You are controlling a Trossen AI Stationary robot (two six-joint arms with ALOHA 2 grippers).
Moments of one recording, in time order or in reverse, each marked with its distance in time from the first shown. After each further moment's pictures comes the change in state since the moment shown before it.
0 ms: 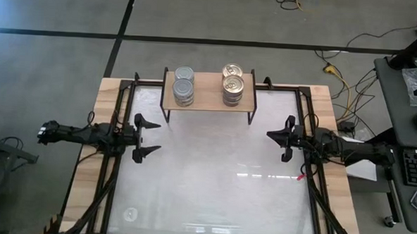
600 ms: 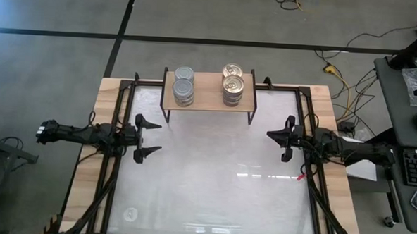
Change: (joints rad) left arm 0.000 0.033 -0.001 0.006 -0.003 0.000; right arm 0.000 0.000 0.000 0.008 0.002 0.000
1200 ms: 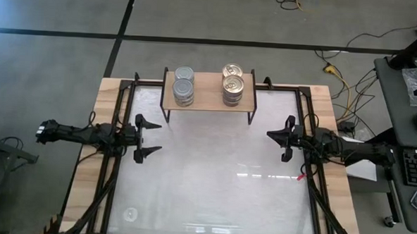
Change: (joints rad) left arm 0.000 0.006 0.000 0.005 0.000 0.000; right arm 0.000 0.000 0.000 0.002 0.000 0.000
